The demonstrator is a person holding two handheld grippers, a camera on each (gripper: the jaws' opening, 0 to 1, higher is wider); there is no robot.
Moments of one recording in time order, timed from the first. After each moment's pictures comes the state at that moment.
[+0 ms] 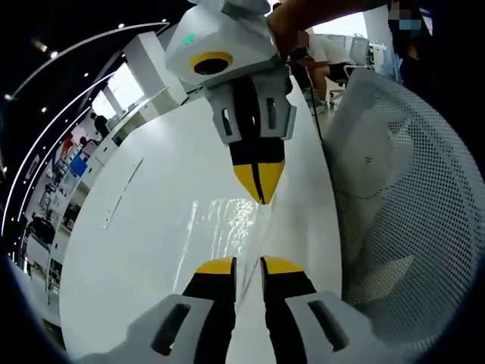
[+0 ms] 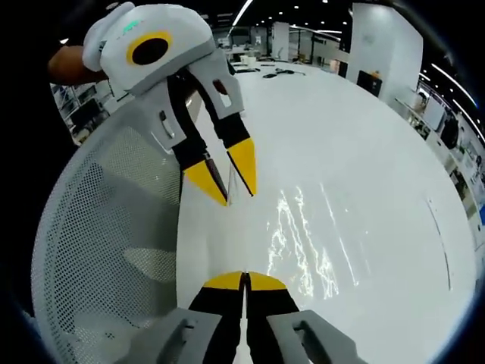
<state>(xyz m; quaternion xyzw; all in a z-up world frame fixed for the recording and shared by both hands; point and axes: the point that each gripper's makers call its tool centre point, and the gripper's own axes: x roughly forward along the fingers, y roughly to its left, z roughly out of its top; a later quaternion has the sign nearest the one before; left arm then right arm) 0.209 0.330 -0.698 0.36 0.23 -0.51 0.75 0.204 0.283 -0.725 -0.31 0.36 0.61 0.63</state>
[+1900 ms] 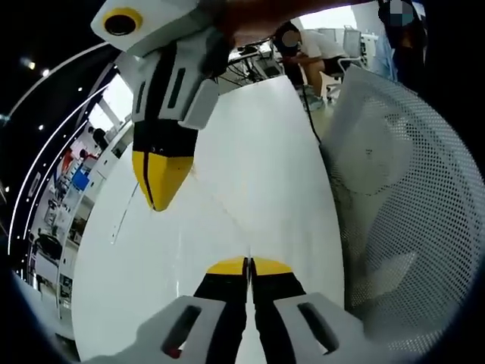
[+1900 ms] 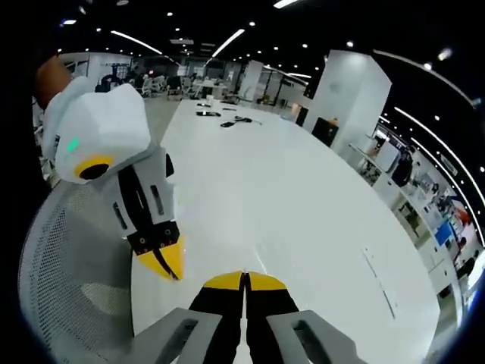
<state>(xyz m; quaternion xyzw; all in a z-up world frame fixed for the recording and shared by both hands) 0.212 0.320 -0.690 0.39 0.21 -0.51 0.74 0.268 0.310 -0.635 -0.31 0.20 0.54 0.76</state>
